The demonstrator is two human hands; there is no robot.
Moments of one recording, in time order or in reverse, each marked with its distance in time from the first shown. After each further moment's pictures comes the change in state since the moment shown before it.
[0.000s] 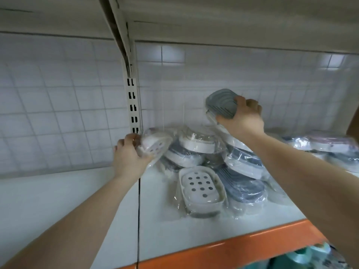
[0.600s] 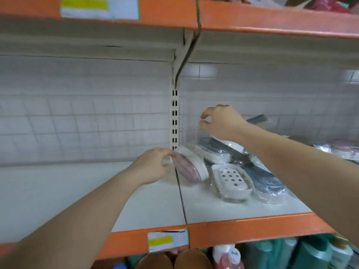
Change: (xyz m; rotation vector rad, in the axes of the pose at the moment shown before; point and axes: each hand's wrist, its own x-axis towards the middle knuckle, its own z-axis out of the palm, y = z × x) left_hand -0.054 0.011 -0.120 0.409 -0.474 0.320; right_hand -0.076 -0.133 -0.037 -0.172 -0.344 -0.439
